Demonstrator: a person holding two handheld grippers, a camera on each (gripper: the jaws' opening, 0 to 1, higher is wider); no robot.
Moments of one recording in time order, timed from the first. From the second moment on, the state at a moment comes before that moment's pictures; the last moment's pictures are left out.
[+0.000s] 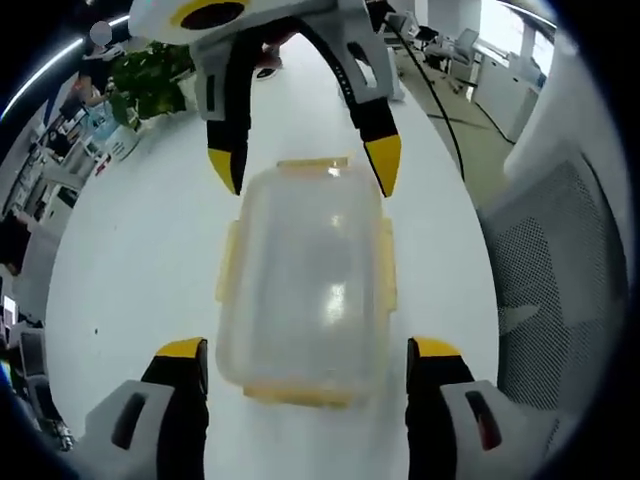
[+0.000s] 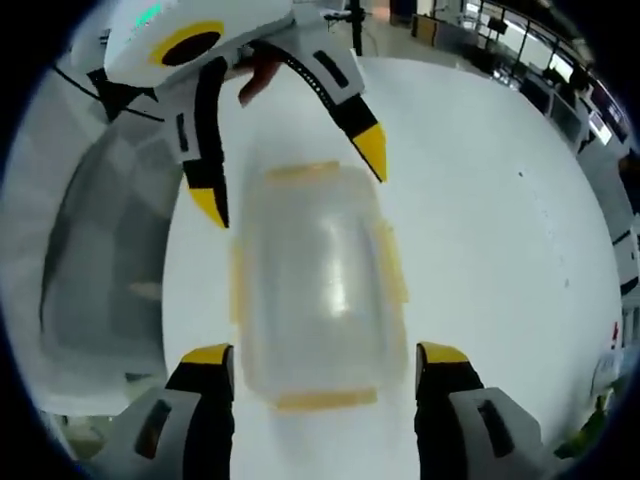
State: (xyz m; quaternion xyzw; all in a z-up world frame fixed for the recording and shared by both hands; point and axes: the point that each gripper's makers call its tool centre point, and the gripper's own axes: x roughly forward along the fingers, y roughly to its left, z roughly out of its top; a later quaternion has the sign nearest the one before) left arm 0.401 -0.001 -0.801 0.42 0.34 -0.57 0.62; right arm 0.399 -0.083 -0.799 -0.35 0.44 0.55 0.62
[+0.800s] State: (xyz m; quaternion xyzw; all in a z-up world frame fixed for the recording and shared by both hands) left arm 0.406 0.001 -0.819 0.46 0.35 -0.56 0.60; right arm 0.399 -0.078 -0.808 -0.37 0.42 0.55 0.62
